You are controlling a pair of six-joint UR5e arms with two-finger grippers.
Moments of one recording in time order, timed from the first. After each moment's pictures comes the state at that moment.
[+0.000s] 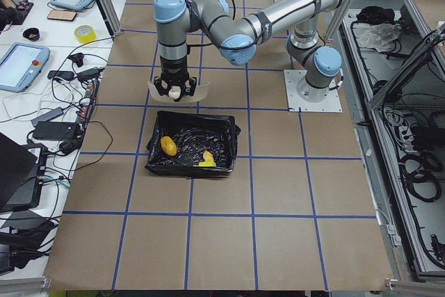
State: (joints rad) left arm -1.03 -1.84 -1.35 -1.37 1.64 2.08; right arm 1.17 -1.18 1.79 -2.01 -1.60 -0.42
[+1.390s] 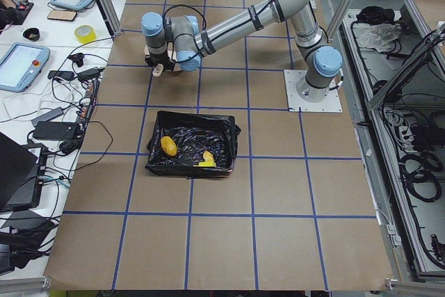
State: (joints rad) left arm -1.35 -2.14 -1.49 -1.05 1.37 1.92; right arm 1.17 -1.37 1.76 -1.85 -1.61 -0.38
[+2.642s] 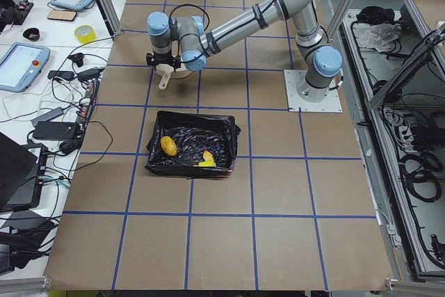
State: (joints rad) left arm -1.34 -2.05 -1.52 -1.06 1.39 1.70; right arm 1.54 -1.63 1.75 -1.75 -1.52 0.05
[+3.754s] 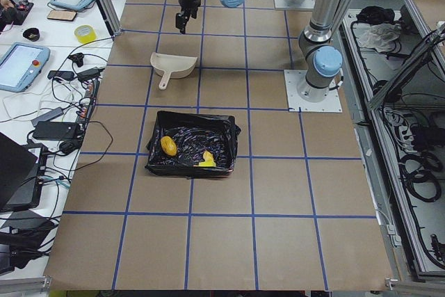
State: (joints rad) left arm -1.44 -1.64 -1.52 -1.43 1.48 0.46; right arm 1.55 -1.64 1.75 -1.76 -1.55 0.04
